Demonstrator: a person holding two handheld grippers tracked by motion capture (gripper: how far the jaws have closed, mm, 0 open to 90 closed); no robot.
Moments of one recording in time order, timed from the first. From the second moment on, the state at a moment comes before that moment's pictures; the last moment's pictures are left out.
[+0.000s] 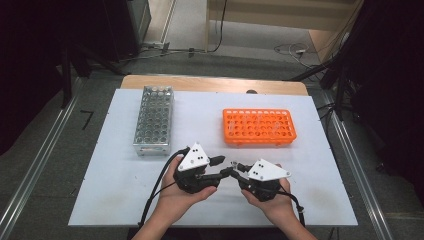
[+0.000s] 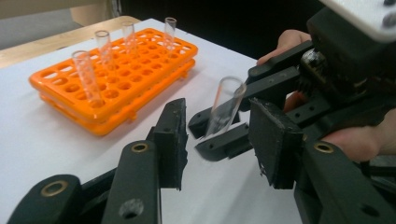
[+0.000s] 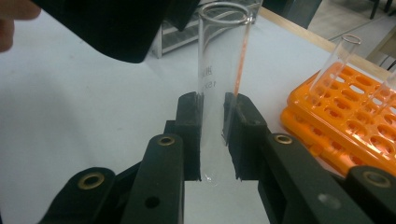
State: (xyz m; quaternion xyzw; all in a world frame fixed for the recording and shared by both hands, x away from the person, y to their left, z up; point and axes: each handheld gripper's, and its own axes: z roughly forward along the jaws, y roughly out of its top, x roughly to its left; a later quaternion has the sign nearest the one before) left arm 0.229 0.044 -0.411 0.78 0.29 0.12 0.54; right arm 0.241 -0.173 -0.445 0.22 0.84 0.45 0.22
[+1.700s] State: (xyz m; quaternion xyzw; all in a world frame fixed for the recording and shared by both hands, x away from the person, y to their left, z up) left arm 0.234 0.047 -0.408 0.78 0.30 0.14 0.53; right arm 0.240 -0.184 -0.437 0.24 0.83 0.48 0.15
